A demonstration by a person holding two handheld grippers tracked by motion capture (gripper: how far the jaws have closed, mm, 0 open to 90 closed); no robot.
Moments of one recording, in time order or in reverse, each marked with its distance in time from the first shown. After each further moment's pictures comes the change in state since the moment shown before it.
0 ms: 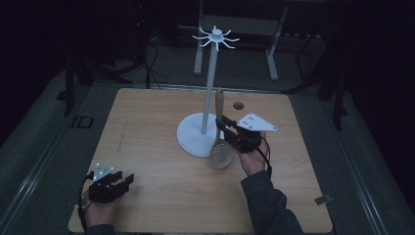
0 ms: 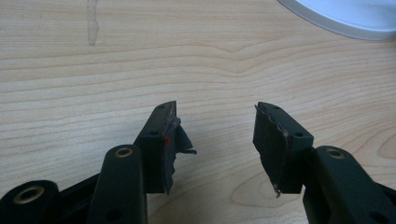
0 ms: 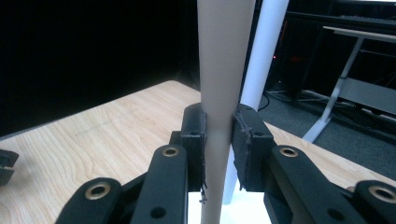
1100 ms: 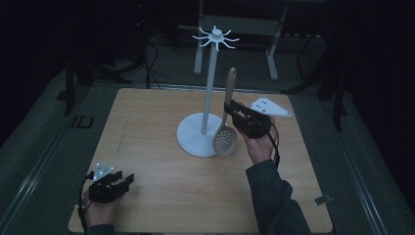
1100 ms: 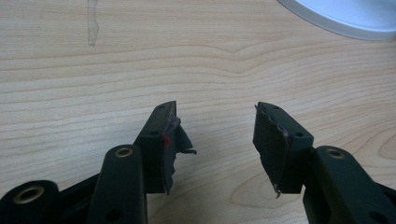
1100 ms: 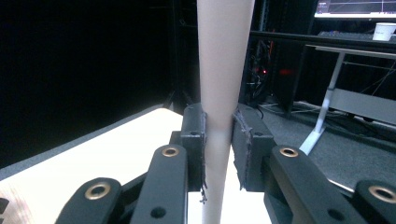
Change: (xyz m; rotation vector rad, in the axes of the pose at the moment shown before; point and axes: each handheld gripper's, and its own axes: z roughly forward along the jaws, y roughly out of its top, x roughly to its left) left arm 0.000 0.000 0.000 -0.001 0.000 0.002; right arm -0.025 0.035 -0.007 -0.067 -0.027 0.059
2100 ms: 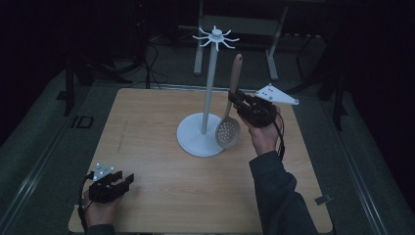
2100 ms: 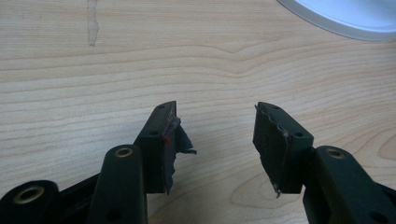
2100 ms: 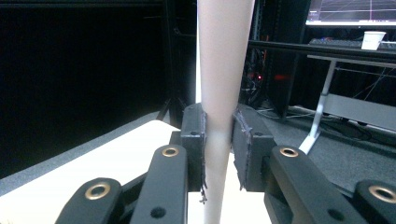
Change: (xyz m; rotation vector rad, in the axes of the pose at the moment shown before) left arm 0.000 0.000 0.000 -0.001 0.000 -0.004; right arm -0.014 0.026 0.001 -0.019 -0.015 0.012
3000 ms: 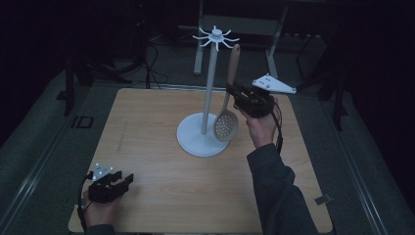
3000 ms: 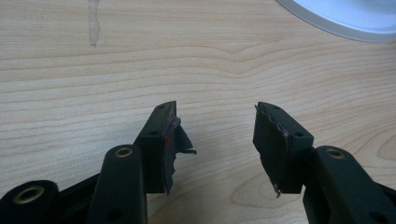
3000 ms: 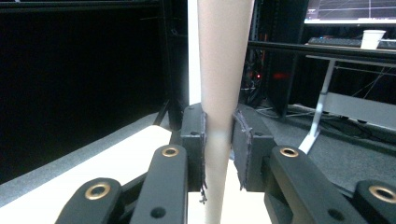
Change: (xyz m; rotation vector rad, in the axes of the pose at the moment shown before) left arm 0.001 0.000 -0.001 -0.002 -0.002 -0.001; right arm -0.004 0.018 0.015 0.017 -0.003 0.017
